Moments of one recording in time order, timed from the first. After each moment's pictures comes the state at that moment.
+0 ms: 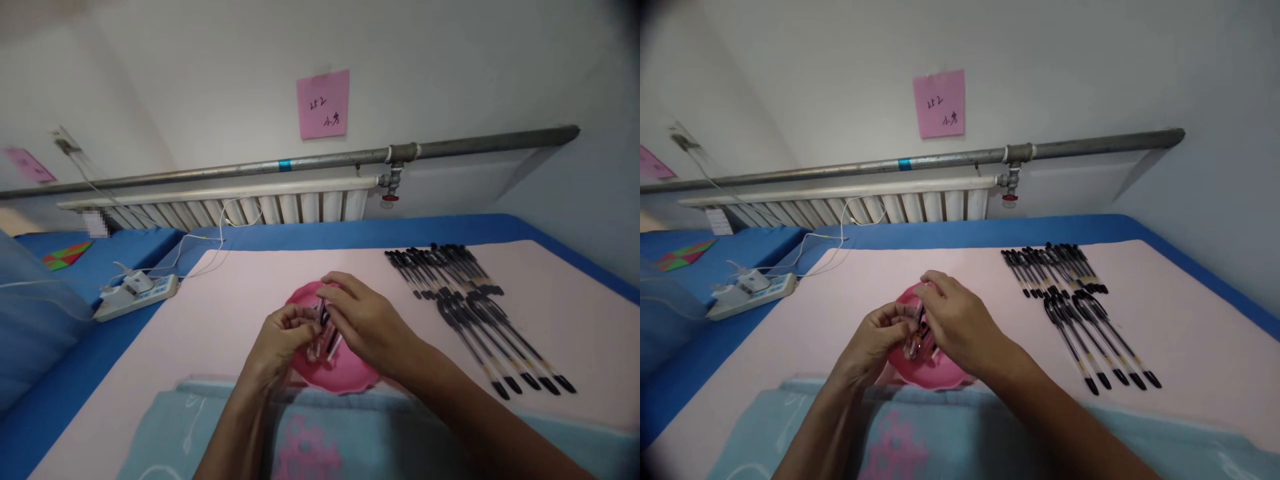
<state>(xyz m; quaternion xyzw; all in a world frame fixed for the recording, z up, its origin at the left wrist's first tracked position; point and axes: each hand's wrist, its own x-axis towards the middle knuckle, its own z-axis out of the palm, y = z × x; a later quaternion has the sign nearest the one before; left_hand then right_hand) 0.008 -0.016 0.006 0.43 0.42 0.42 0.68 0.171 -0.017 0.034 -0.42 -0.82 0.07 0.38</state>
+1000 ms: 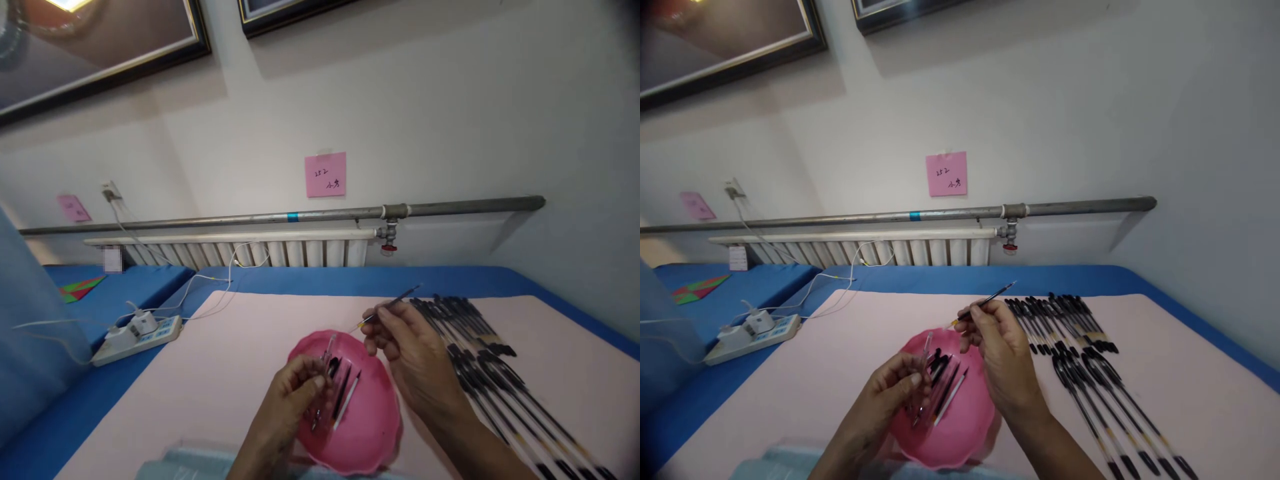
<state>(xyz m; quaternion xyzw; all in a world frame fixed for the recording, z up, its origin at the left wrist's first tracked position) 0.012 -0.020 0.002 0.42 0.39 0.45 0.69 0.184 -0.008 0.052 -0.37 -0.39 0.47 0.71</state>
